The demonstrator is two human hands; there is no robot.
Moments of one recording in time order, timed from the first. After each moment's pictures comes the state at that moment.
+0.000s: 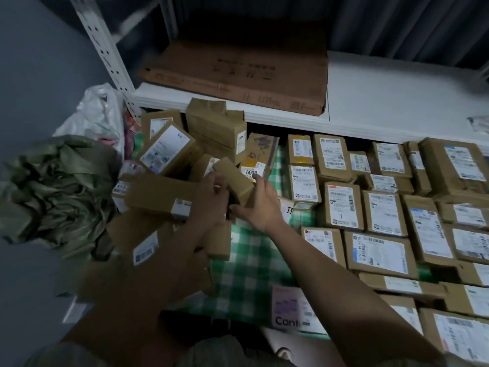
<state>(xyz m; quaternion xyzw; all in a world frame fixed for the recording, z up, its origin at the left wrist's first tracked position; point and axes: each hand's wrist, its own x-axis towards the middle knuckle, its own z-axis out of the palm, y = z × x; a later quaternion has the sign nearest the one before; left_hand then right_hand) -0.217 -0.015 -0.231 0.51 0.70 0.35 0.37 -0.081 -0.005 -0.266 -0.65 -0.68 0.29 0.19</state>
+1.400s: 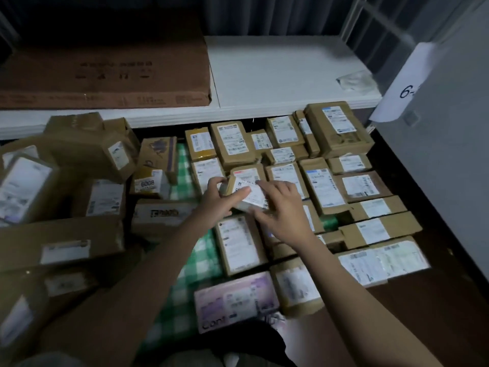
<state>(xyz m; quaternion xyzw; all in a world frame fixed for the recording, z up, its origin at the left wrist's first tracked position) -0.019 -0.007 -0.239 0.52 0.51 0.22 0.64 0.148 -0.083 -0.254 -0.66 -0.69 0.06 0.29</state>
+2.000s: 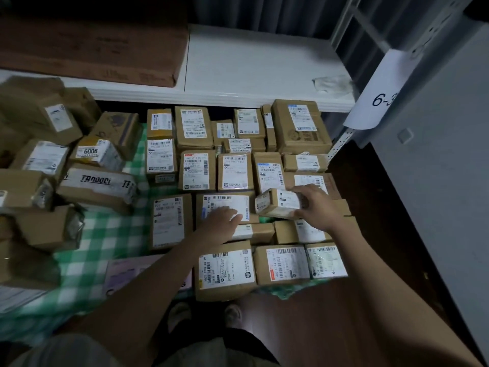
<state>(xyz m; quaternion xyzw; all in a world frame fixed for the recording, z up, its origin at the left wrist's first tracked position) 0.149 -0.112 -0.298 0.70 0.54 0.00 0.47 0.405 -0.143 -0.258 -0.71 -0.66 0.20 0.09</state>
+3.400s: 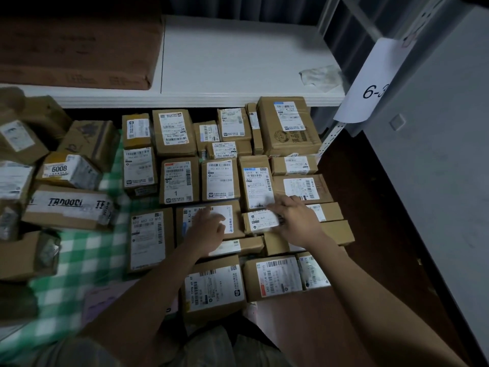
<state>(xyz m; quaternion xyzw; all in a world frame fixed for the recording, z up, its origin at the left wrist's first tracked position) 0.159 -0.082 -0.333 0.75 0.55 -0.03 0.37 0.389 -0.139 -0.264 -0.67 -0.73 0.15 0.01</state>
